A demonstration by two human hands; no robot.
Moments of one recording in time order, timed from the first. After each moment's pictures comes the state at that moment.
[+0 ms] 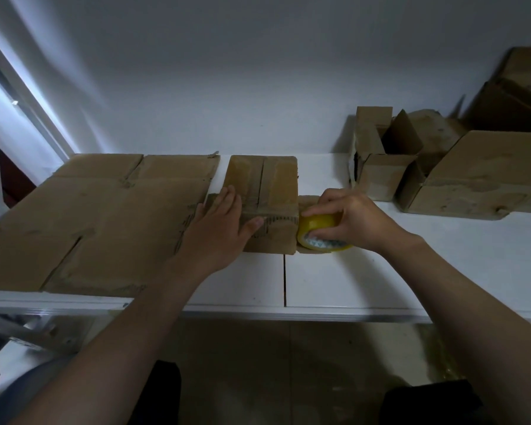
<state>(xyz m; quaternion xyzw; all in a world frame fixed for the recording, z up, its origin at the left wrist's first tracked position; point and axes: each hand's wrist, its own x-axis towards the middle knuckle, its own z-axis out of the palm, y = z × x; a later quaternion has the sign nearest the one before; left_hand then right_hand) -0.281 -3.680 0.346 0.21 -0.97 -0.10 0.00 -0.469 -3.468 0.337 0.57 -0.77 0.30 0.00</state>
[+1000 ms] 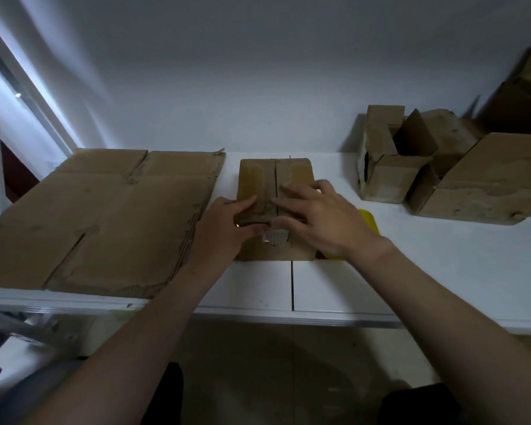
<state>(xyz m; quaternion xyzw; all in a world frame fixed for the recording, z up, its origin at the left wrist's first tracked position) -0.288 -3.697 0.320 0.23 -0.90 -0.34 0.18 -0.420 -3.521 0.351 0.53 -0.83 0.16 0.03</state>
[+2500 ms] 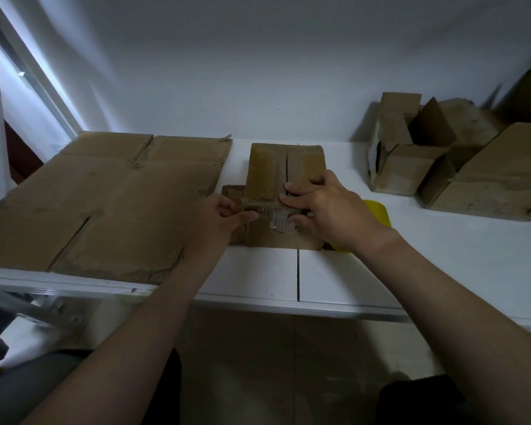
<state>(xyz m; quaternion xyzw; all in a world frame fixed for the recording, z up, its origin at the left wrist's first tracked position) -0.269 -3.698 0.319 0.33 -0.74 -0.53 0.25 -0.419 -3.529 0.351 0.55 -0.83 0.09 0.01</state>
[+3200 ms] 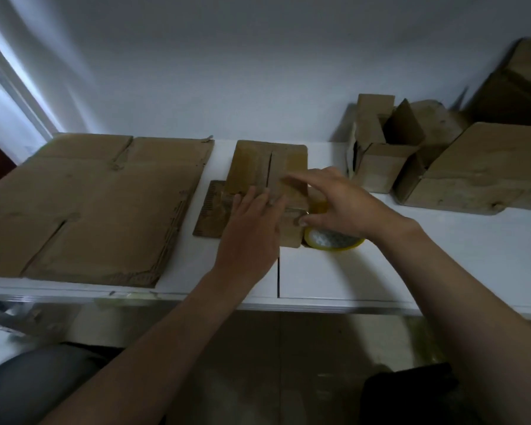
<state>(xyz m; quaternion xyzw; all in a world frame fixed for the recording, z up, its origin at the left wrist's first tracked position) -0.295 -3.621 0.312 0.13 -0.96 -0.13 0.22 -0.453 -3.486 0.358 0.55 -0.81 0.22 -0.06</state>
